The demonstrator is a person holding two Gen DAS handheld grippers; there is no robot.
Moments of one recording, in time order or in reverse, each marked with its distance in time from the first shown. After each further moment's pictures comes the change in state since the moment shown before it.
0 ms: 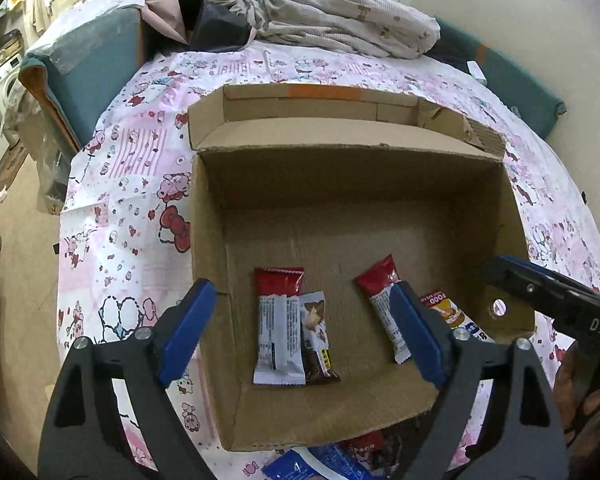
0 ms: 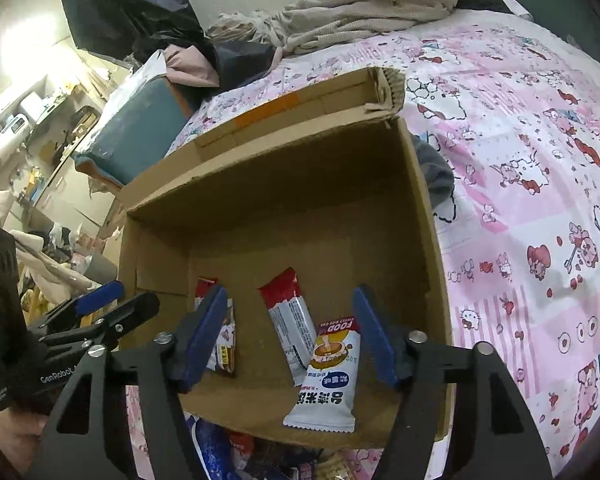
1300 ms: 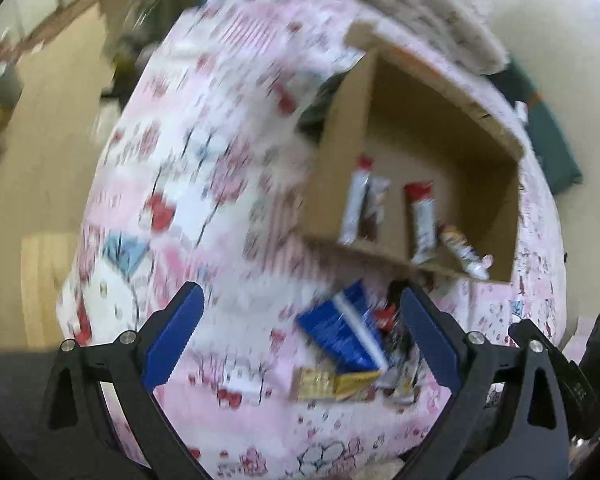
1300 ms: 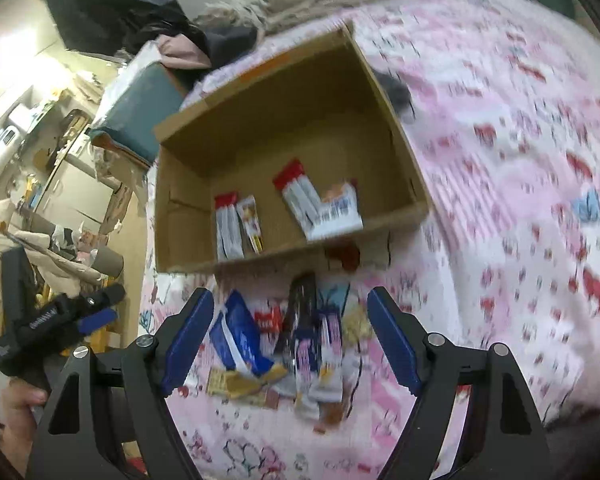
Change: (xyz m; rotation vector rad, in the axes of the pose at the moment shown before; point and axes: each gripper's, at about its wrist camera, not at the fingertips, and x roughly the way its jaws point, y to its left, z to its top) left arm -0.068 0.088 -0.105 -0.410 0.218 -0.046; right arm -0.069 0.019 -0.100 0.123 0.092 -0.015
